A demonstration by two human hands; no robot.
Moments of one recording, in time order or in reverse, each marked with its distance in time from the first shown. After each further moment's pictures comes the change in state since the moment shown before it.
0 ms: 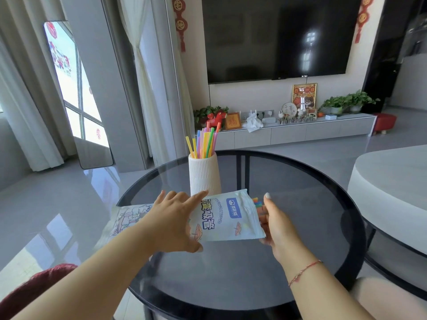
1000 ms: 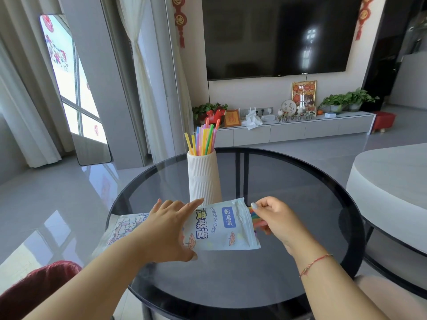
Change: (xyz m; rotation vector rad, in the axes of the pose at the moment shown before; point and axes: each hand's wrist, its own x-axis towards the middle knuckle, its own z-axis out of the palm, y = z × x) left_hand -0.010 -0.007 0.024 -0.092 -0.031 -0.008; right_hand 0.005 -0.006 -0.016 -0.430 -0.113 -0.240
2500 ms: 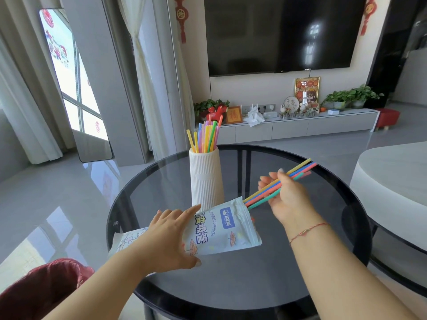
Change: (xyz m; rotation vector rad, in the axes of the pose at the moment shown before) left_hand -0.004 -0.005 0.024 -0.114 -0.009 -0.056; right_hand 0.036 -0.039 0.002 0.900 0.313 0.149
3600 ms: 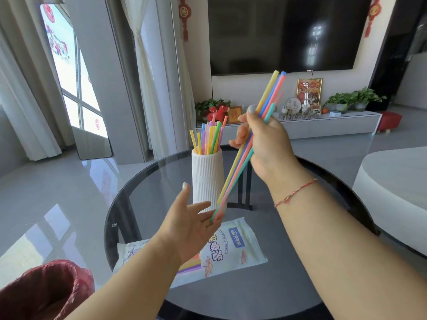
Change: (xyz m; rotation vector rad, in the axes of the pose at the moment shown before) left_hand 0.033 0.047 -0.019 -2.126 -0.078 -0.512; right_hand -0.030 -0.044 0.098 -0.177 -0.447 -0.395
